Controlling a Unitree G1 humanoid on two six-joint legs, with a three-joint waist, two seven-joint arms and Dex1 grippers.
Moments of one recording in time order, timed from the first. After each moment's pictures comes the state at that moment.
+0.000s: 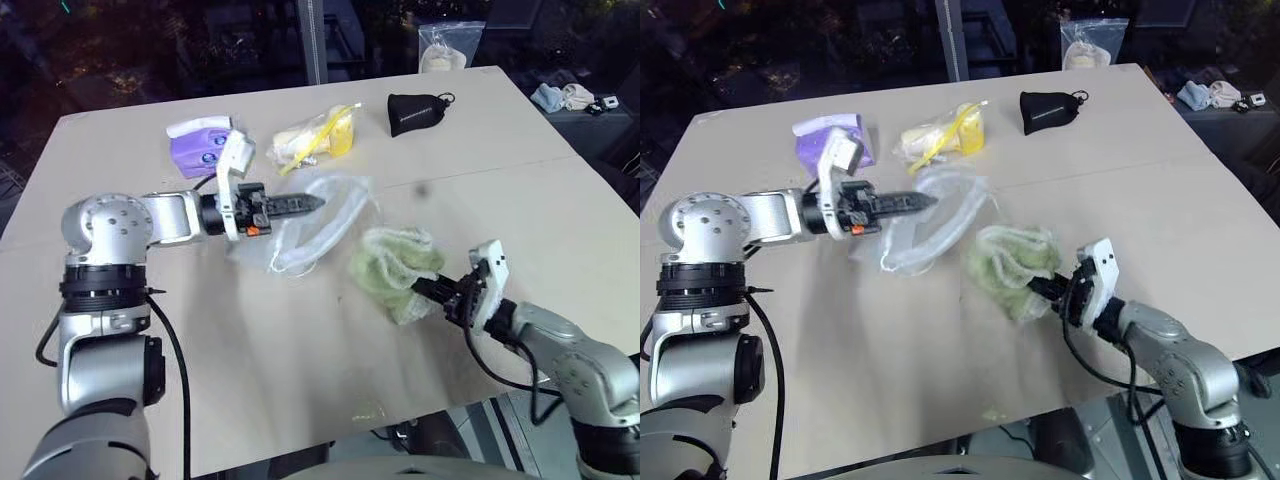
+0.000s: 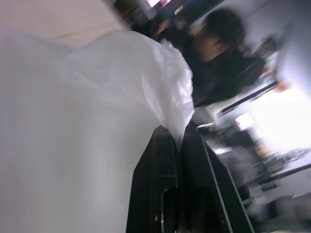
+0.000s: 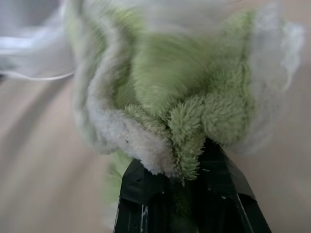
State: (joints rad) left arm -0.77 0.70 0.11 0.18 -1.05 1.34 -0.78; right arm -0.03 -0.42 -0.07 -0.55 0.80 0.88 0.51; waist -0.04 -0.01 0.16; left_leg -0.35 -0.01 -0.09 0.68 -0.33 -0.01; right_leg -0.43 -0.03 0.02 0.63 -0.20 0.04
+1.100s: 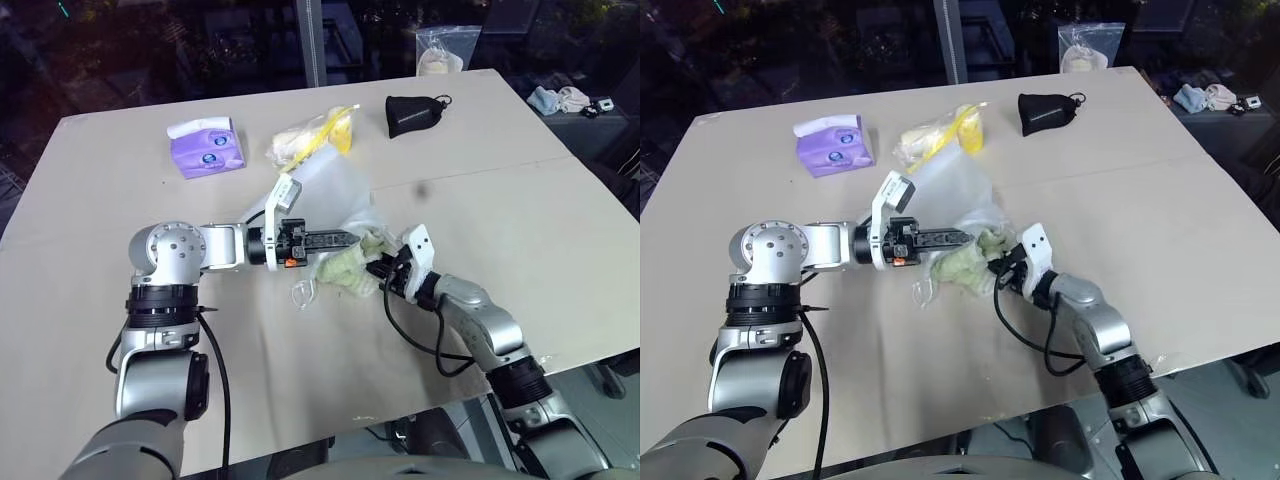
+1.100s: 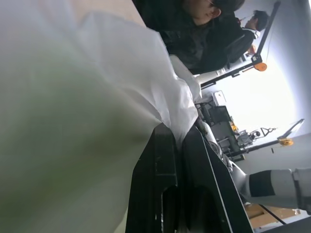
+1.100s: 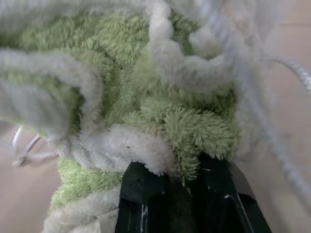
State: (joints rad) left arm -0.67 0.49 0.16 0.10 -0.98 1.46 -0.80; right arm -0.33 -0.16 0.23 0.06 0.37 0.39 0.53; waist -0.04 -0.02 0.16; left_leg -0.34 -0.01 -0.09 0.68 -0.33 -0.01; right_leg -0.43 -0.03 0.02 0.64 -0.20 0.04
